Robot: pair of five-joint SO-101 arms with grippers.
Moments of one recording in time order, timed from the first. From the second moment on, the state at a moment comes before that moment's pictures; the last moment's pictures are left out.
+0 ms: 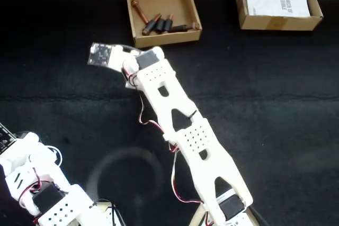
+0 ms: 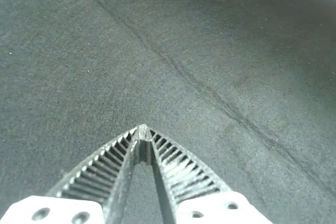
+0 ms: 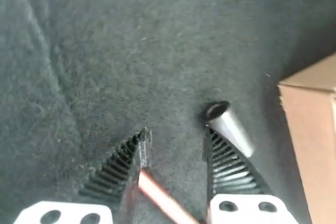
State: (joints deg) left arm -48.6 -103.6 96.2 41.8 9.4; right arm -38.7 68.0 -75.6 78.0 51.6
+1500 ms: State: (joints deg) left arm -51.6 -103.6 96.2 46.4 5.3; right arm -34.0 81.6 -80.0 54.8 62.6
